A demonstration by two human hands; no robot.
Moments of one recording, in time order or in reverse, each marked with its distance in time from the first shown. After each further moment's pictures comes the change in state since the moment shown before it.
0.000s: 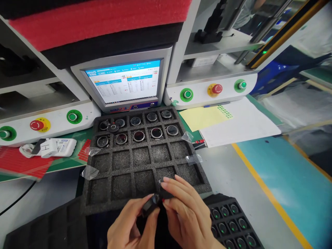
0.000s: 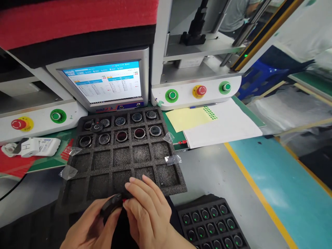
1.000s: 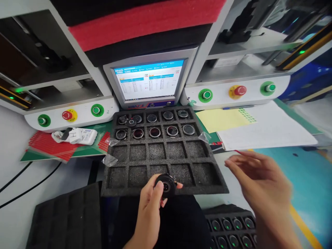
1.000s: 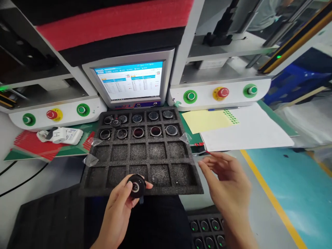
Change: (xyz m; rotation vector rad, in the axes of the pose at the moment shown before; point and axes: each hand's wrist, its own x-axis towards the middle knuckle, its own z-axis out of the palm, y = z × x) left_hand 0.021 -0.014 -0.016 -0.491 -0.485 -0.738; right_hand -0.005 0.077 -0.051 0.241 0.260 1.007
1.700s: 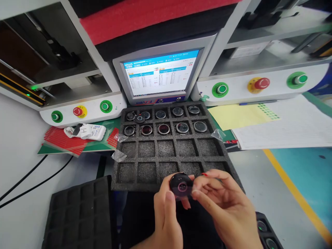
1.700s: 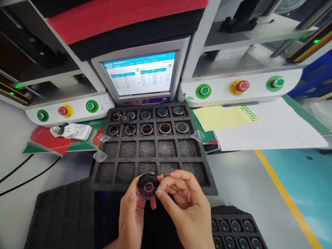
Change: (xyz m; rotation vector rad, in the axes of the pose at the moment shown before) left_hand -0.012 -0.024 0.007 0.003 0.023 0.254; right_hand -0.087 -0.031 0.050 0.499 -0.536 0.187
